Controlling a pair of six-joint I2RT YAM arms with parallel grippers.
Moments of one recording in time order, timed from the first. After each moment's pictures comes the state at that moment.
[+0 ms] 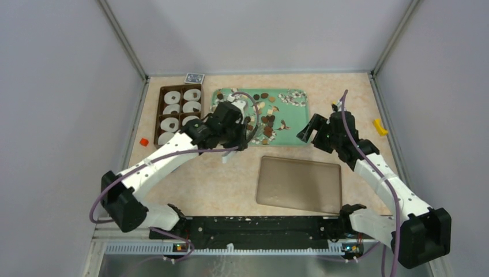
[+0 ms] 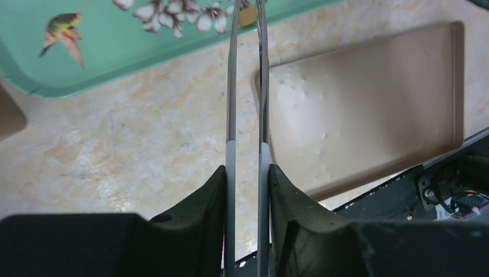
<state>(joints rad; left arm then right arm) -0.71 1.33 1.26 -0.75 -0.03 -0.45 0.31 1.05 0.79 -0.40 -0.07 0.68</state>
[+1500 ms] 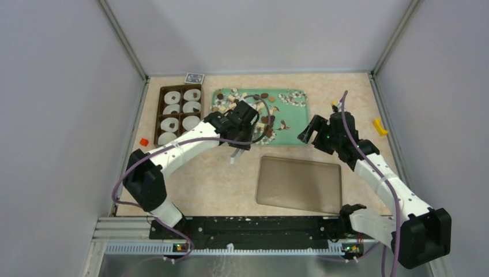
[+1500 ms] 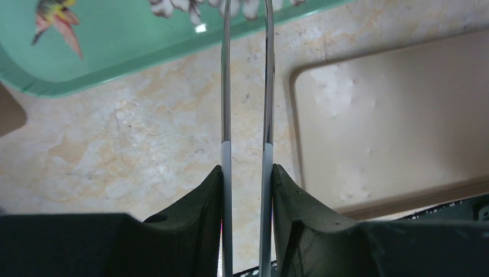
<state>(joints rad) -0.77 1.61 1.36 -0.80 -0.11 -0.45 0.31 1.04 0.79 -0.43 -0.05 0.68</state>
